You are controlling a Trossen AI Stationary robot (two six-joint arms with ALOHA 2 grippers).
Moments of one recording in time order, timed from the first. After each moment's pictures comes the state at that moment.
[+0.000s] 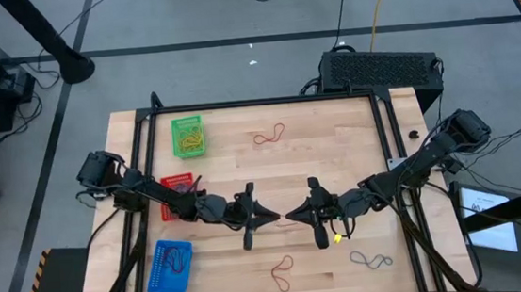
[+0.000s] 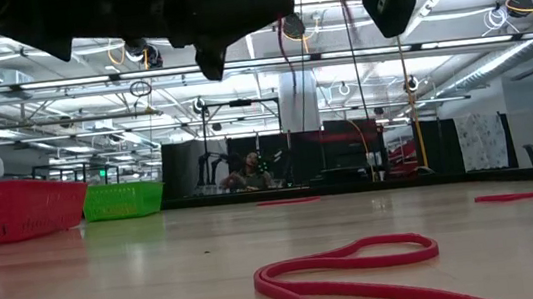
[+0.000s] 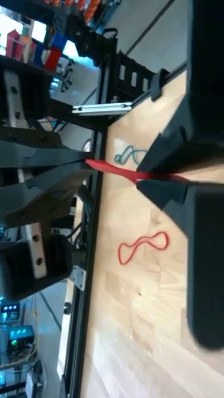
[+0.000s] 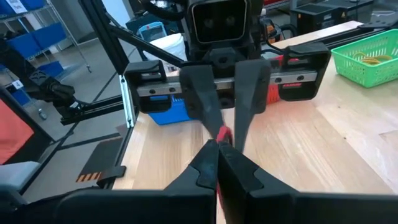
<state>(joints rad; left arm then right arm) -0.31 1.71 0.75 0.85 -0.18 -0.17 0.45 1.41 0.71 0.45 0.39 0.45</state>
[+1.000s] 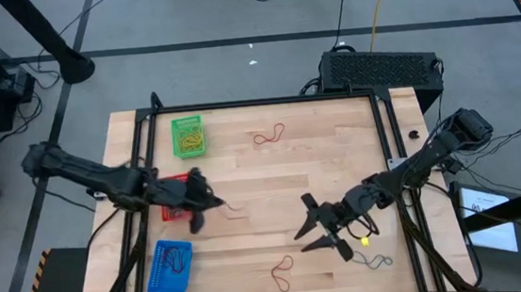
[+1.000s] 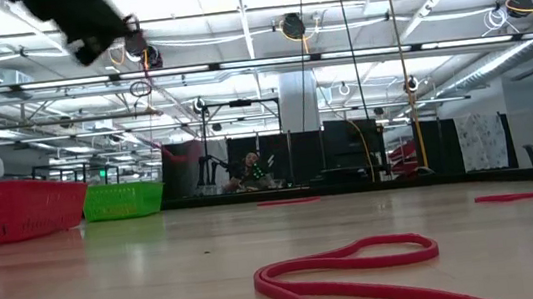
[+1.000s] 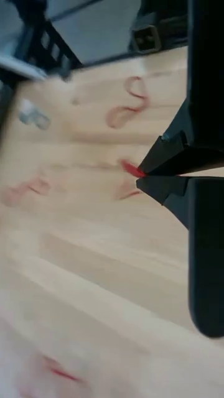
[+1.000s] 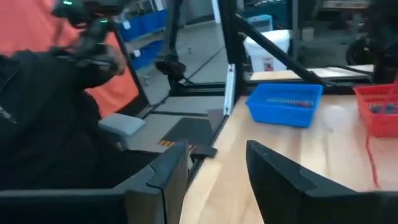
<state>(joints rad) -0.32 1.01 0.75 -0.36 -0.19 -0.48 0.46 1.38 0.71 0.54 -0.05 0.28</state>
